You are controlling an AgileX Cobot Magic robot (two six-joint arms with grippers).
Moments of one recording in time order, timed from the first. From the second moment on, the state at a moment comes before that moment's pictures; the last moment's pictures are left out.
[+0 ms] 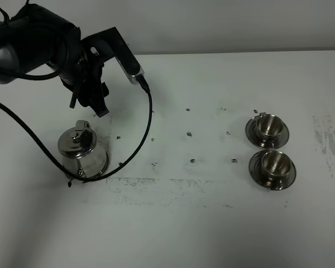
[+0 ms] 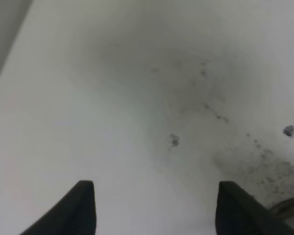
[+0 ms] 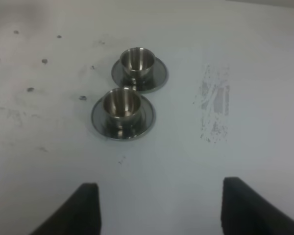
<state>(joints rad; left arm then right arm) -0.38 1.98 -1.51 0.27 0.66 0.57 0.06 0.02 -0.49 0.01 1.07 -0.06</state>
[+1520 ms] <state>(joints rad) -0.34 2.04 -1.51 0.13 0.75 0.73 0.06 0.02 -0.49 0.01 1.07 -0.06</state>
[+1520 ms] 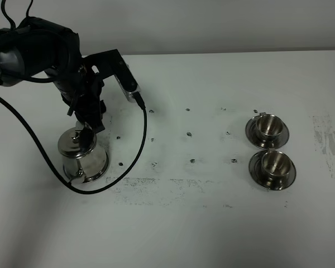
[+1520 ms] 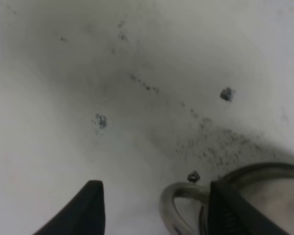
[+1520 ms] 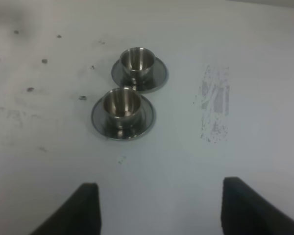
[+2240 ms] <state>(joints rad) -0.32 2.04 -1.51 0.22 0.80 0.53 0.06 0.02 -0.49 0.01 1.07 -0.06</state>
